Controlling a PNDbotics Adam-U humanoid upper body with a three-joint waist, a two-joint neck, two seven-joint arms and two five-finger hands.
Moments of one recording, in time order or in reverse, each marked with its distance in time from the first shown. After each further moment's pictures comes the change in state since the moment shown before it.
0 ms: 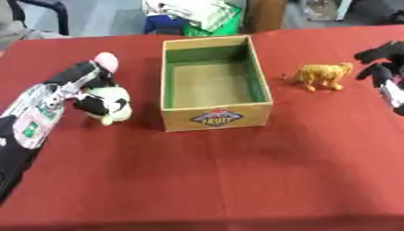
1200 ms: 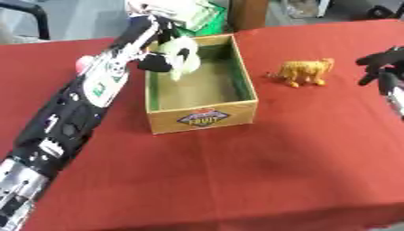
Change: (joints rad) left arm -0.196 -0.214 -0.030 0.279 0.097 -0.201 0.162; right arm -0.037 0.034 0.047 0.001 -0.021 -0.004 0.049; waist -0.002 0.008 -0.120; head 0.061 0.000
